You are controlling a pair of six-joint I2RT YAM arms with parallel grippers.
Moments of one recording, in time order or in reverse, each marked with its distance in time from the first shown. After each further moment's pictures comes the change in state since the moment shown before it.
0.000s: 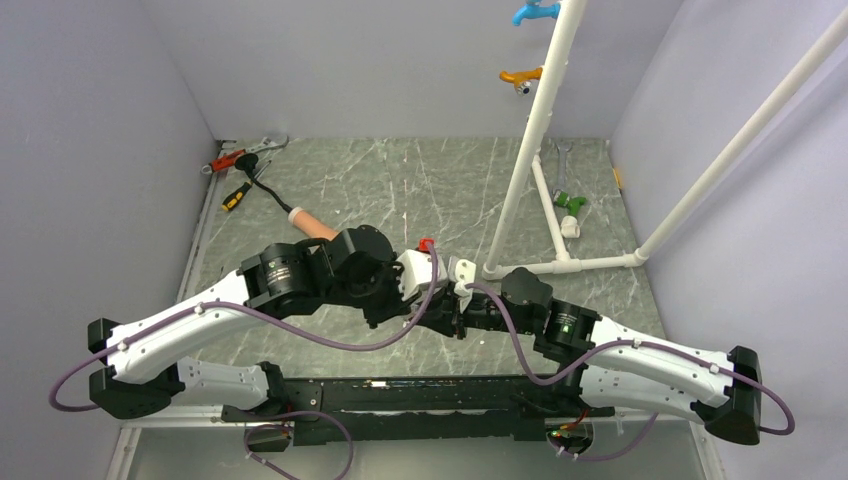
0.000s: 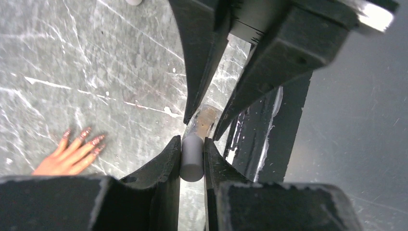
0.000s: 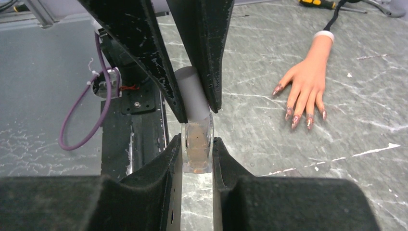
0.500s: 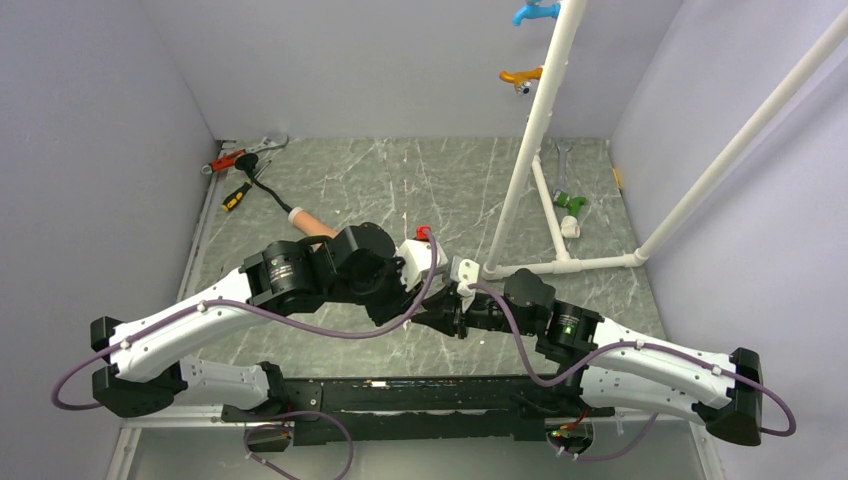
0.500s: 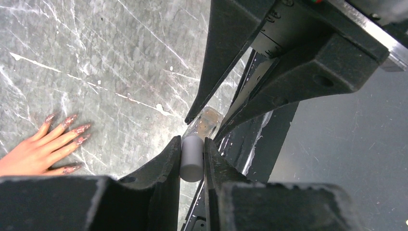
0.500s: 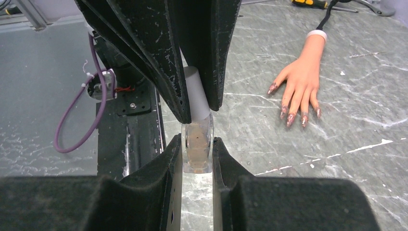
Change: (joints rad) left arm 0.002 0.026 0.021 -0.001 -0.055 -0.171; right arm 0.002 -0.016 -0.011 -0.003 0.038 0.000
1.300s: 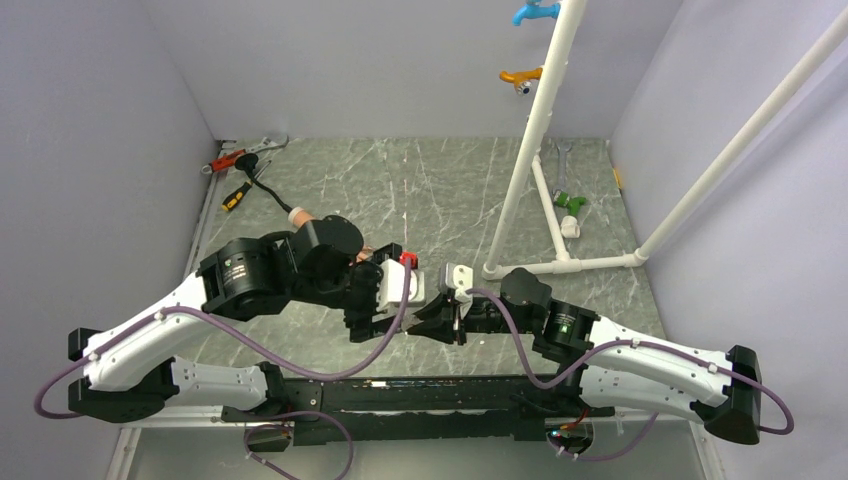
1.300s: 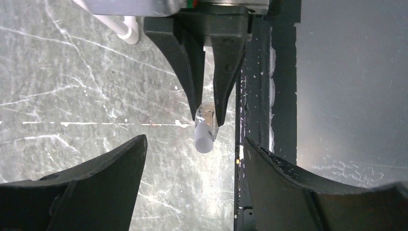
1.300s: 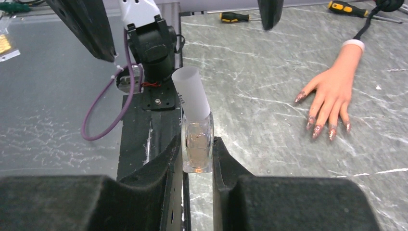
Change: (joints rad) left arm -0.002 -0.058 0.132 -0.110 0.155 0.340; right arm 0.000 0.021 0.000 0.016 -0.131 0.001
